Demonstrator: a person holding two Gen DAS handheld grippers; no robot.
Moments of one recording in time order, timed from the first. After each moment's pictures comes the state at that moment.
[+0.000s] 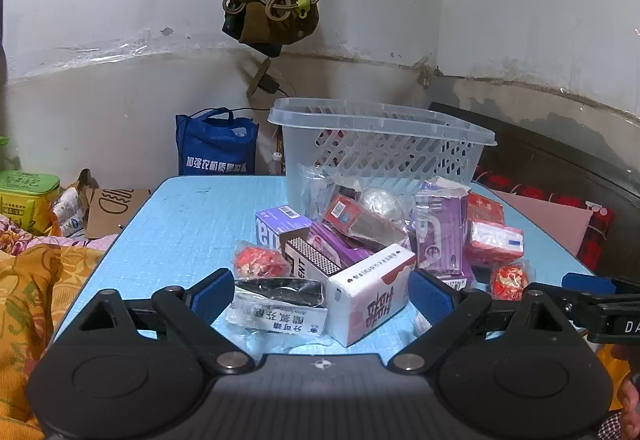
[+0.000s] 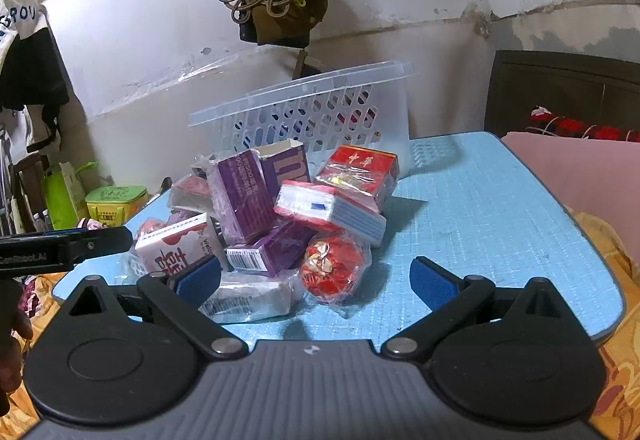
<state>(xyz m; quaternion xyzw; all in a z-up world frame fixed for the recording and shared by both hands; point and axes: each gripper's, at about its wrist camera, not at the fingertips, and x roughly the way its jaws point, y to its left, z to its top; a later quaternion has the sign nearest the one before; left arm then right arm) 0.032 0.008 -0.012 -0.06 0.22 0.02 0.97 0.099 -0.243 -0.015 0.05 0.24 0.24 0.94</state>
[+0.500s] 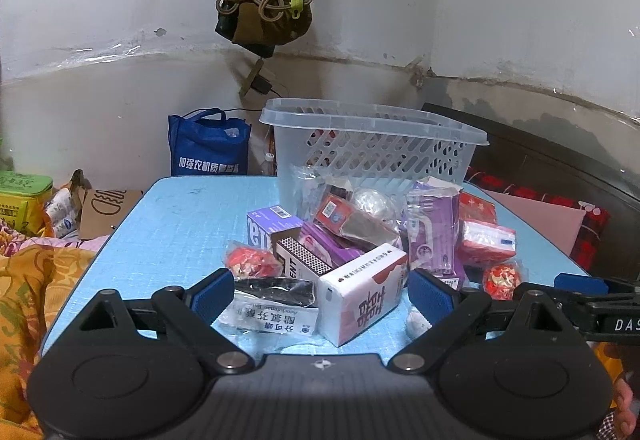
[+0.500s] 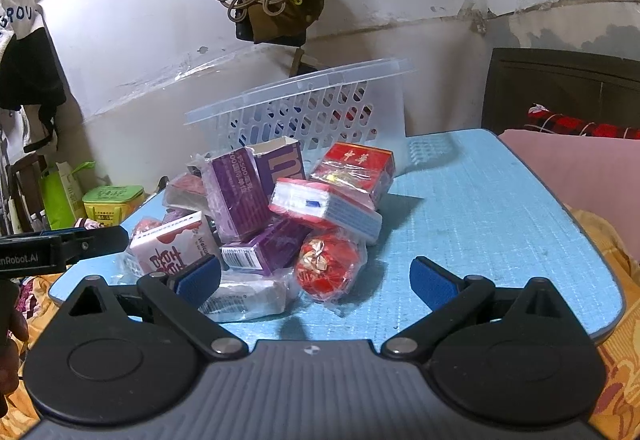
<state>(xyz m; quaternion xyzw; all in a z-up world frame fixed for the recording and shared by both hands) 0.032 0.005 -0.014 -0.06 0.21 0.01 0.98 0.101 -0.244 -0.017 0.05 0.24 0.24 0.94</state>
